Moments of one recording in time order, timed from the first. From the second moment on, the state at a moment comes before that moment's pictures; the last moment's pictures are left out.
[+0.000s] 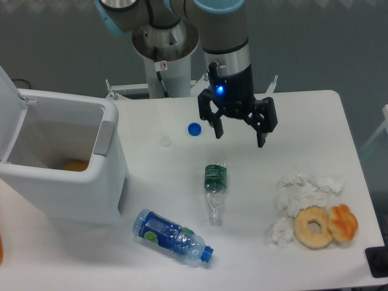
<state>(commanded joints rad) 2.51 -1.66 -1.62 -0.98 1.57 1.02</state>
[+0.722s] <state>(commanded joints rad) 2.50 -1.71 -1.64 -0.98 1.53 1.00</state>
